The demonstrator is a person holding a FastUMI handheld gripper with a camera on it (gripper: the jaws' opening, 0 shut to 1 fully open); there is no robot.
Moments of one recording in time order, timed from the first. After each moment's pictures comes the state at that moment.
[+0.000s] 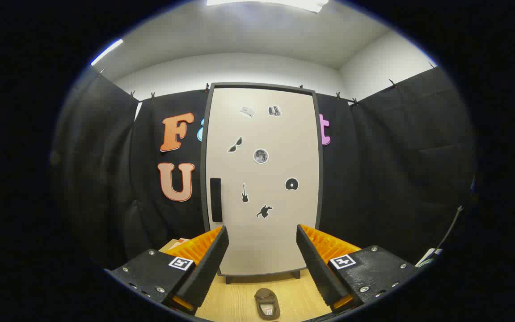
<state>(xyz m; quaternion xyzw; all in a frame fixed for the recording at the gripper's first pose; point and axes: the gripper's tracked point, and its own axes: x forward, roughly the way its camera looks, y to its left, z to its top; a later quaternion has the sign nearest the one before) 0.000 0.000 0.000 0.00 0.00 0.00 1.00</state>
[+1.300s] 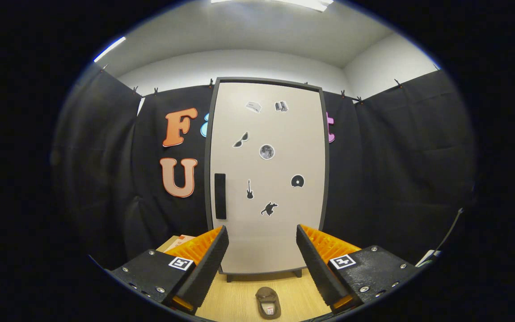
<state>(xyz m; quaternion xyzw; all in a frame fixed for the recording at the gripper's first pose) 0.008 0.018 -0.003 -0.01 0.01 0.01 1.00</state>
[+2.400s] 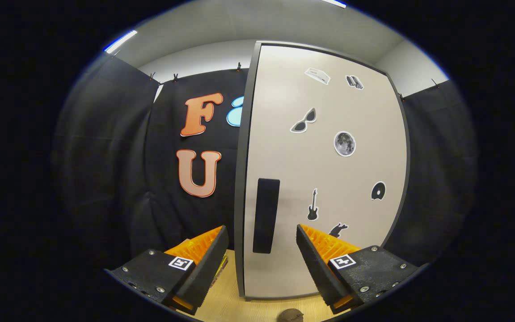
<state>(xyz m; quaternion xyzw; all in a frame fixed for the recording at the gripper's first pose) 0.176 0.136 -0.014 -0.03 0.03 0.09 0.99</state>
